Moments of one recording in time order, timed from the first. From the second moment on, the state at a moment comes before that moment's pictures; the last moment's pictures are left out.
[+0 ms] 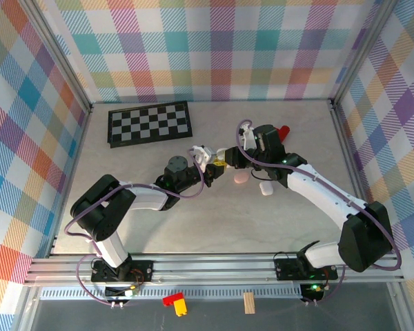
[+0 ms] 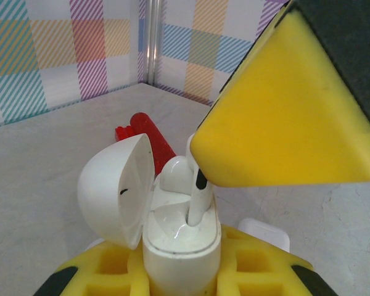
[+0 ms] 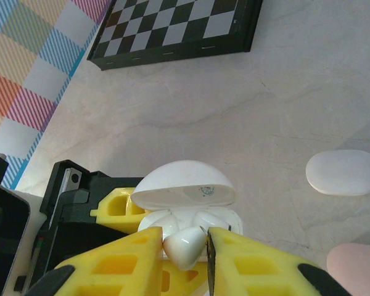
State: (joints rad) left arm -0.68 1.71 0.70 0.93 0.33 -0.08; right arm 0.55 1.37 1.03 -0.27 -0.32 0.44
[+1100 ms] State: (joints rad) left arm -0.68 1.70 0.70 0.93 0.35 -0.08; right arm 0.56 1.34 1.02 -0.28 -0.38 0.49
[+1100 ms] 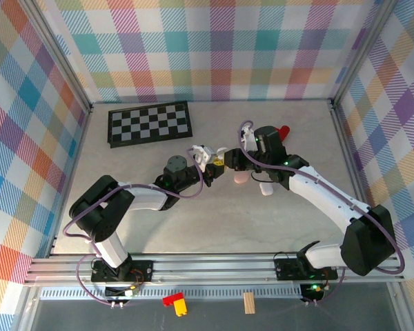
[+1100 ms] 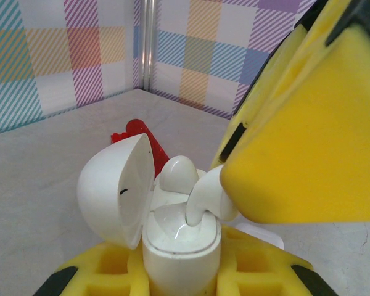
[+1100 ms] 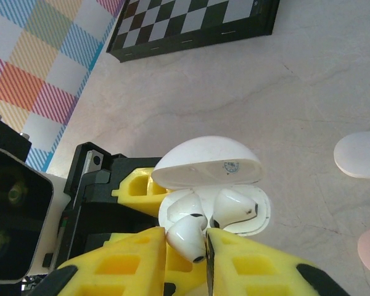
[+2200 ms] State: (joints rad) left arm -0.68 1.68 0.67 0.88 0.36 0.10; right arm 0.54 1.26 0.99 -0.25 -0.38 0.52
